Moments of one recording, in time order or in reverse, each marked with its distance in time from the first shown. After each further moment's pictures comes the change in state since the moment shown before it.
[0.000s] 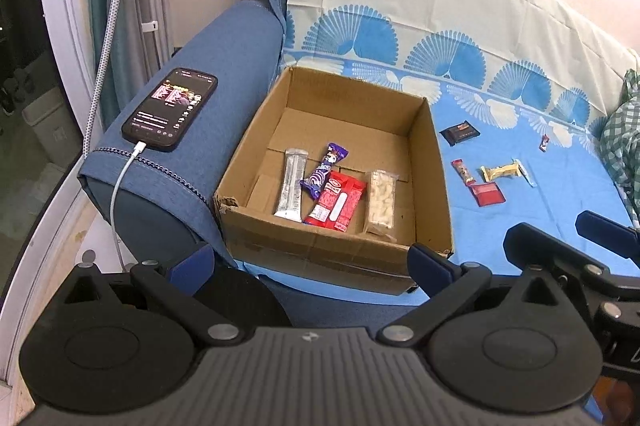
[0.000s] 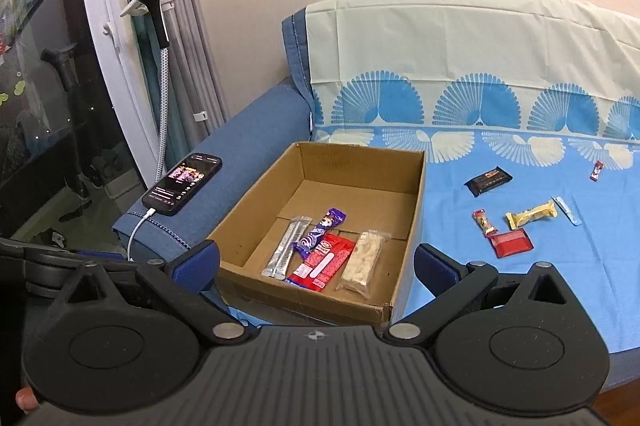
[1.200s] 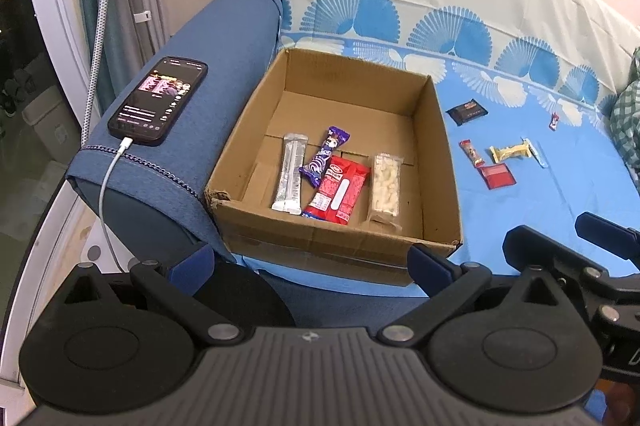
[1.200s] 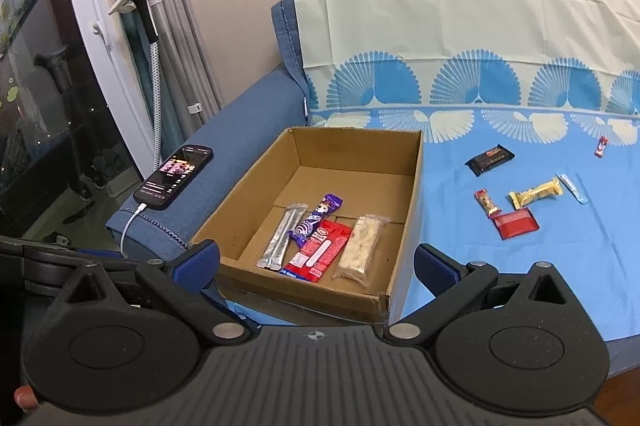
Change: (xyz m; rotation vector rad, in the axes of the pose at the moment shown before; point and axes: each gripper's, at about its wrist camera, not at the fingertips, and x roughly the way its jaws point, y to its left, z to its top) left arm 0.032 -0.011 0.009 0.039 0.069 0.025; right arm 0.022 -0.020 -0.005 0.063 0.055 0.011
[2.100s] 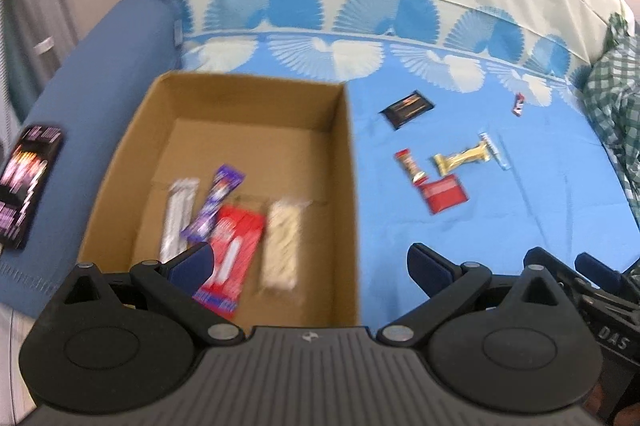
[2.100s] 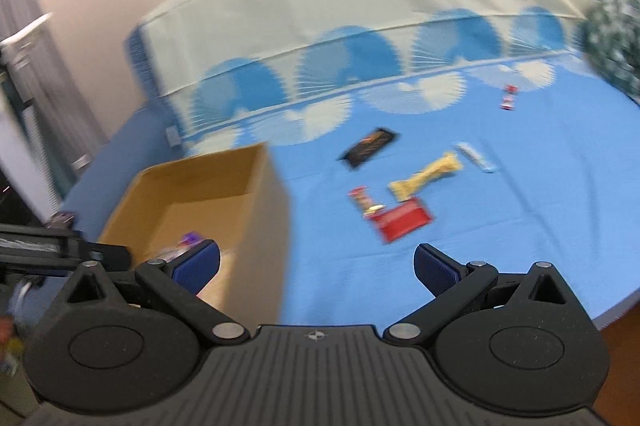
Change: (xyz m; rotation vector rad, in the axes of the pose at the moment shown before) left arm 0.091 -0.129 0.107 0.119 0.086 -0.106; right arm 0.047 -0.184 0.021 0.264 -0.011 -0.253
